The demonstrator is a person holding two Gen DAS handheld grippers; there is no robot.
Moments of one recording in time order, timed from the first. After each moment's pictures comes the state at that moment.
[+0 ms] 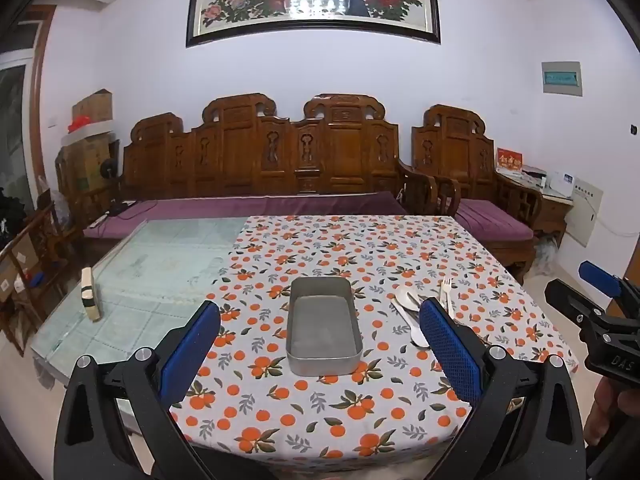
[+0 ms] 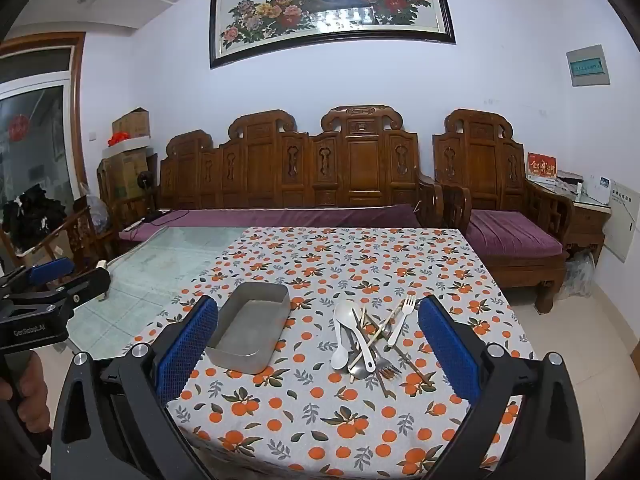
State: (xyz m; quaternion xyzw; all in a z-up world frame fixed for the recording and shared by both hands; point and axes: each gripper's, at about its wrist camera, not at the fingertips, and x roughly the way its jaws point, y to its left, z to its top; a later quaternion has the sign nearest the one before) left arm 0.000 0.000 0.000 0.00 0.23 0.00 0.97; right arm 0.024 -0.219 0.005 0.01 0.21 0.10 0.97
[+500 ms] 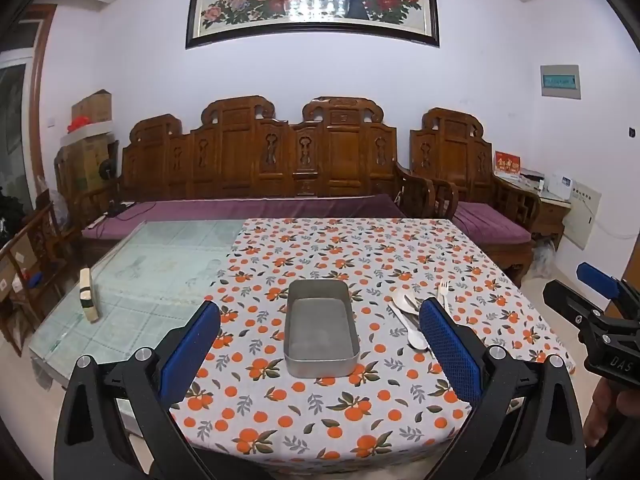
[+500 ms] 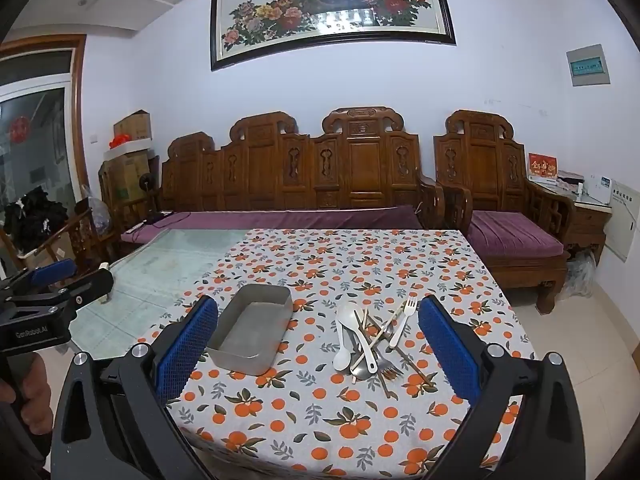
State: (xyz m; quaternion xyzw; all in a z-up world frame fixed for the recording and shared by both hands) left arm 0.000 0.000 0.000 0.00 0.23 0.00 0.97; right arm 0.023 -0.218 0.008 0.01 0.21 0.10 0.97
